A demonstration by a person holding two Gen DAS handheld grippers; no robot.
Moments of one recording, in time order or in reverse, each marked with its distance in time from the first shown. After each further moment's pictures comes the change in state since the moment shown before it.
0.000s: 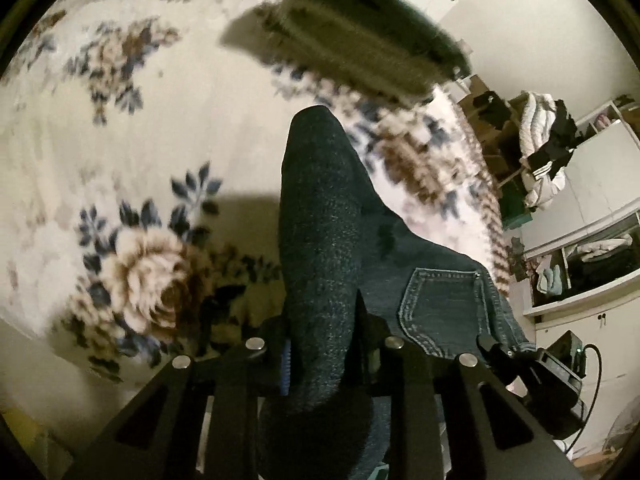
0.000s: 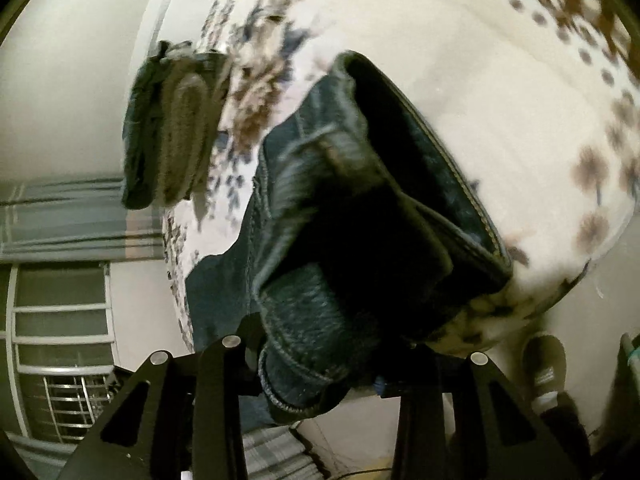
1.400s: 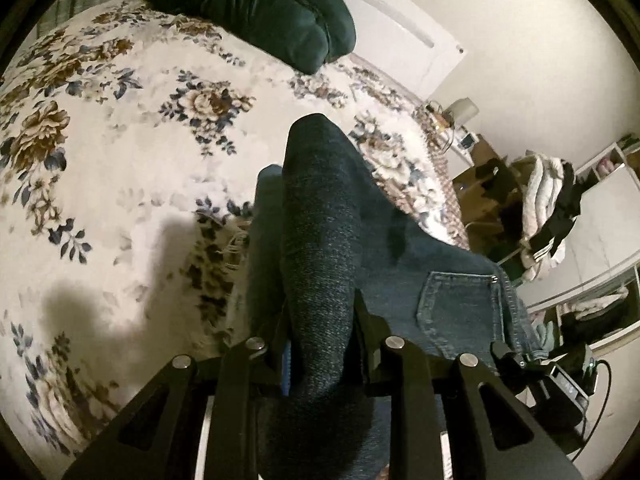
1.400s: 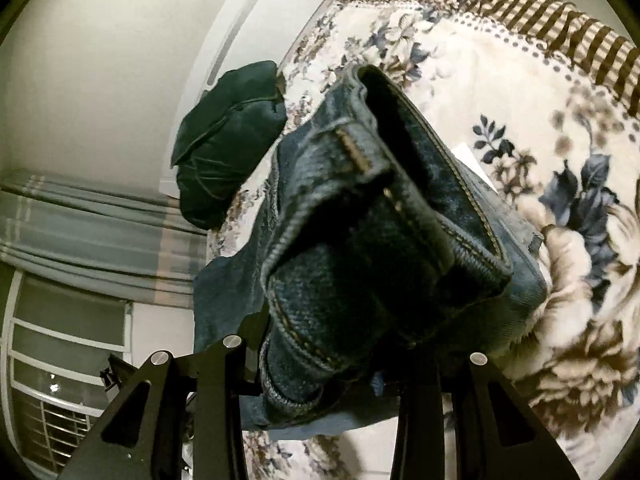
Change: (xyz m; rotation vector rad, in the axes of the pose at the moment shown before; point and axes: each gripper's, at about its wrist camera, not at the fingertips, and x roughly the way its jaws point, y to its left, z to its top) left arm 0.062 -0.014 0.444 0.014 -0.073 -0.022; right arm 0.193 0.369 0.292 -0.156 -0.124 0.047
